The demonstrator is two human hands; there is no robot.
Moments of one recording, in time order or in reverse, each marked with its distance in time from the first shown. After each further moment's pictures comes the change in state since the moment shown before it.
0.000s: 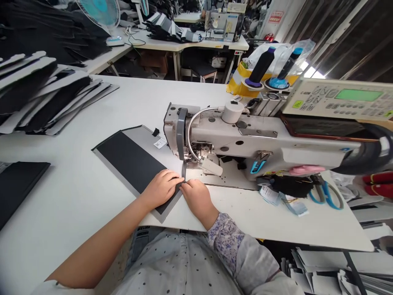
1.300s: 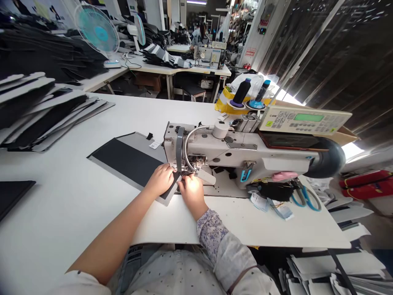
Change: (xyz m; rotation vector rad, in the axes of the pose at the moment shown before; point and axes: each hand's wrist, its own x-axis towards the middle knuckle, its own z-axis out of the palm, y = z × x) left_hand 0.058 -0.047 0.014 0.125 0.236 -0.120; right_hand 0.051 0.014 0.012 0.075 0.233 0.232
